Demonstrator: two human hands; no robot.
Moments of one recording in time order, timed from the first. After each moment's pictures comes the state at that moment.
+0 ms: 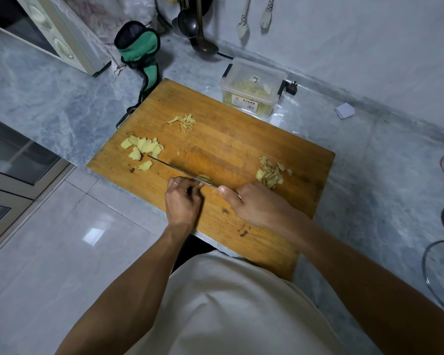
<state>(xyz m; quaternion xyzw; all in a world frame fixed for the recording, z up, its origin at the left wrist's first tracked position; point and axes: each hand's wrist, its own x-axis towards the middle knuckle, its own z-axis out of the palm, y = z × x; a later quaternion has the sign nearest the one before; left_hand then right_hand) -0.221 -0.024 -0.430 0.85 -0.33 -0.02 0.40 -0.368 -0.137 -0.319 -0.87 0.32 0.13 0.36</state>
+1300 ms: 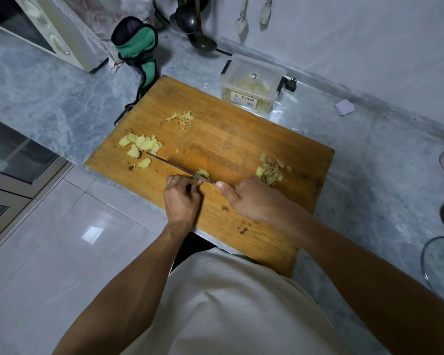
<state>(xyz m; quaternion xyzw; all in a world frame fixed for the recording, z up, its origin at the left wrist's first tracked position) -0.221 -0.024 -0.428 0.85 -0.33 -0.03 0.40 -0.362 -0.136 -0.313 -0.87 0.31 0.14 0.34</state>
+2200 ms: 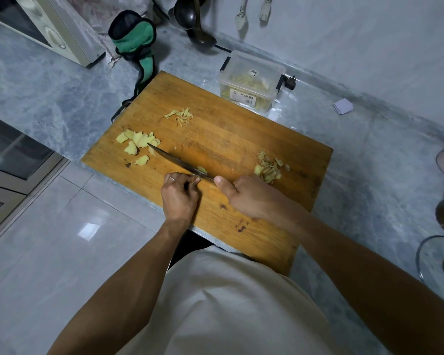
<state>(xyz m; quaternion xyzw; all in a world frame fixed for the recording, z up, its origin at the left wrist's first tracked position) -0.220 -0.024 -0.434 0.85 -0.33 -0.03 0.41 -0.358 -0.138 -0.312 -0.86 0.32 0.13 0.38</state>
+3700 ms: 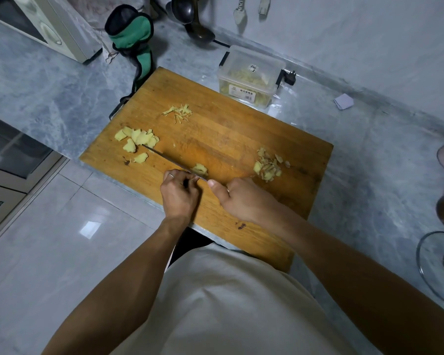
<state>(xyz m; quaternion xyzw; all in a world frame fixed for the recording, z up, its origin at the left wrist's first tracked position) -0.223 -0.025 -0.424 0.86 -0.33 -0.02 0.40 -0.357 -0.125 -0.333 -0.86 0.33 0.14 0.37</state>
